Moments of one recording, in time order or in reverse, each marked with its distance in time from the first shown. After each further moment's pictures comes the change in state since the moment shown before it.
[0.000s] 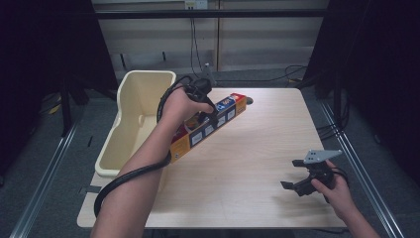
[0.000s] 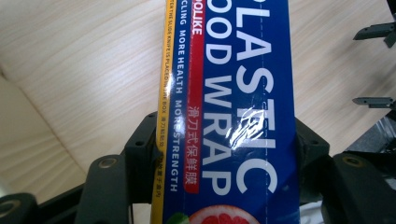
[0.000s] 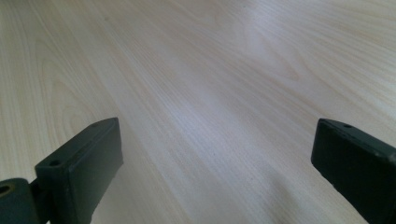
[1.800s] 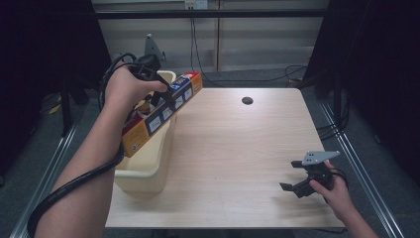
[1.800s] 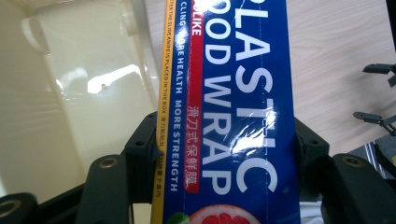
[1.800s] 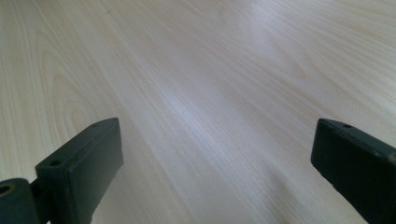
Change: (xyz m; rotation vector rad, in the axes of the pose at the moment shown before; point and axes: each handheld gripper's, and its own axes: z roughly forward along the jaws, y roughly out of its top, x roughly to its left) left arm 0.042 -0.059 -0.114 -0.098 0.107 -0.267; right arm 0.004 0.000 0.002 0.020 0.004 -0.018
